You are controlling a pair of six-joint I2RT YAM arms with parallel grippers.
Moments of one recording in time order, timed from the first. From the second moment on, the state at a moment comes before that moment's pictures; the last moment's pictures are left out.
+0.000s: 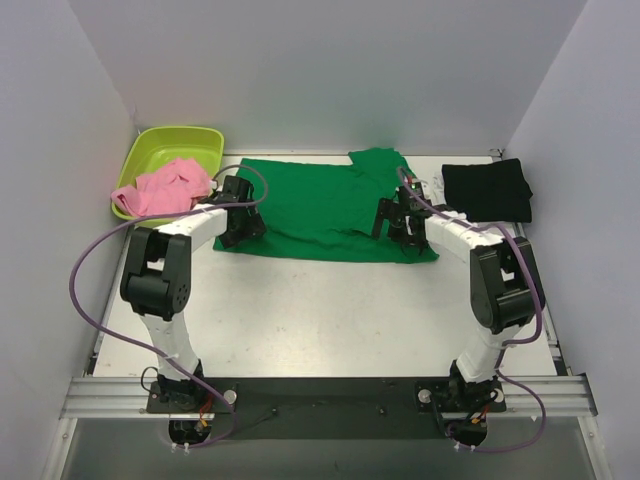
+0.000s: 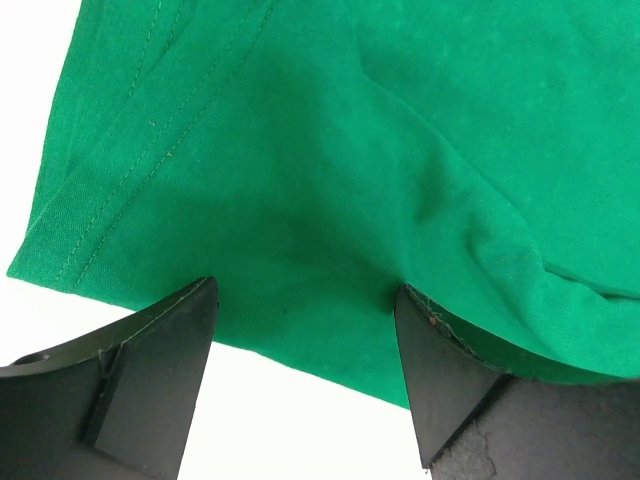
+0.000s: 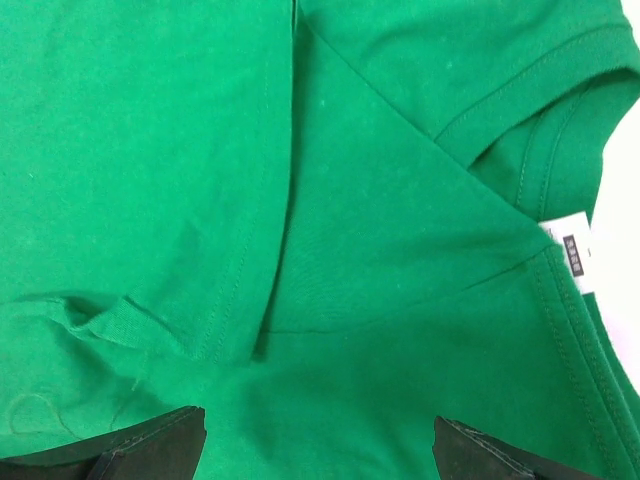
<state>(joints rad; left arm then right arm) -0.25 1.90 1.28 -0.44 -0.17 -0.64 0.29 1.78 1.13 -0.33 0.07 0.45</state>
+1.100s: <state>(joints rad) -0.44 1.24 0.55 -0.32 -0.24 -0.86 0.44 1.25 0.58 -0.42 0.18 0.67</state>
